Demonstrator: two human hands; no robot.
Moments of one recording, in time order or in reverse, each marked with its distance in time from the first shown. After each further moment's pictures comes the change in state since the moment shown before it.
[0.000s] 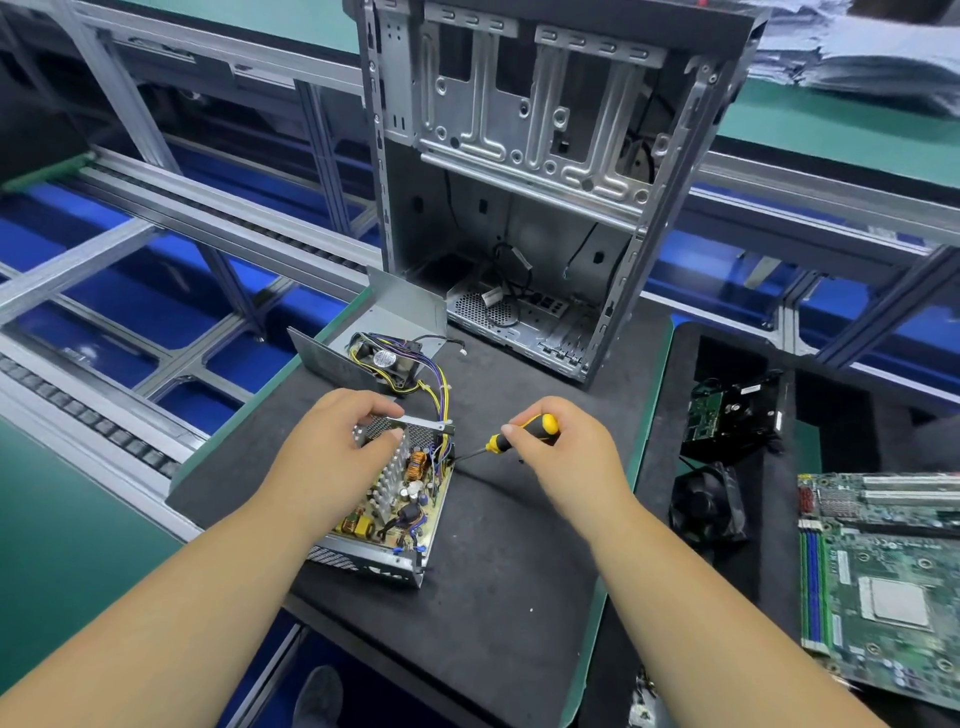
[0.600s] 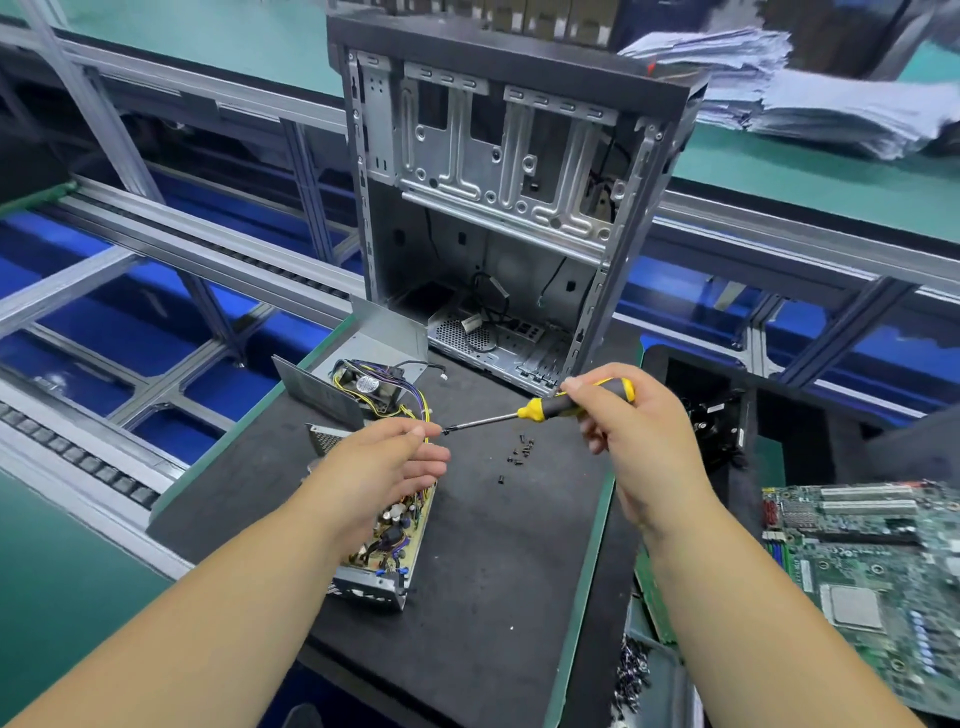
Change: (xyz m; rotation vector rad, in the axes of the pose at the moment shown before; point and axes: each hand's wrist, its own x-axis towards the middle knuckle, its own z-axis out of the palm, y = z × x) left_hand 0.002 0.048 0.020 -0.860 -0.241 -0.415; right_hand -0.010 -0.047 -0.068 0.476 0.167 -0.087
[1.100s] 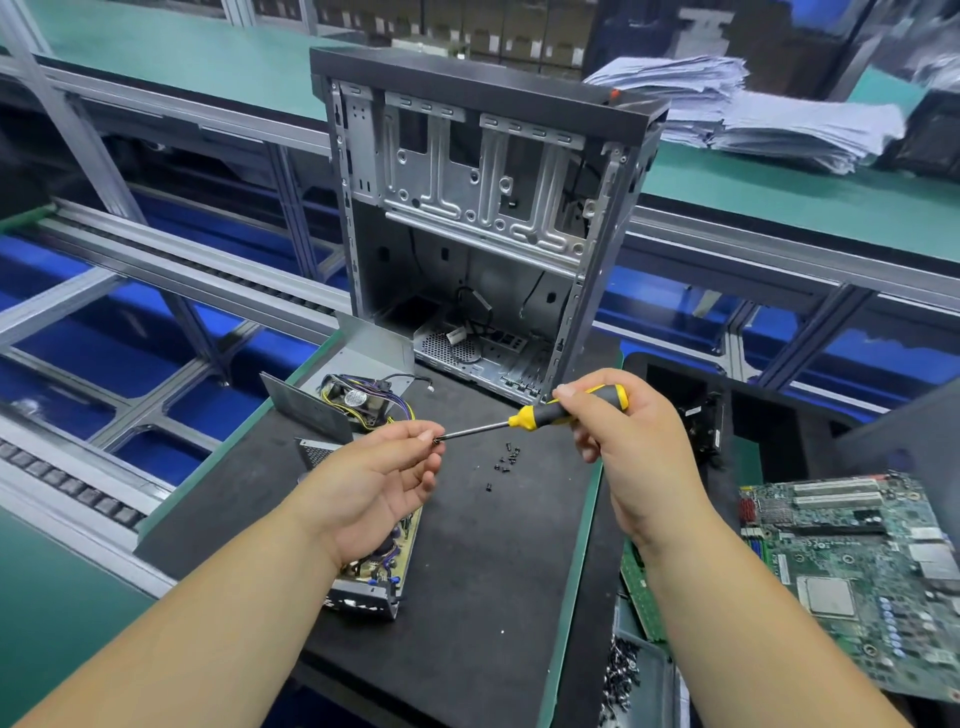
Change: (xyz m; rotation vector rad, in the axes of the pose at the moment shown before) left_hand -0.009 0.014 0.009 -0.358 -0.242 -0.066; right_hand -0.018 -0.020 -0.005 0.006 0.008 -0.035
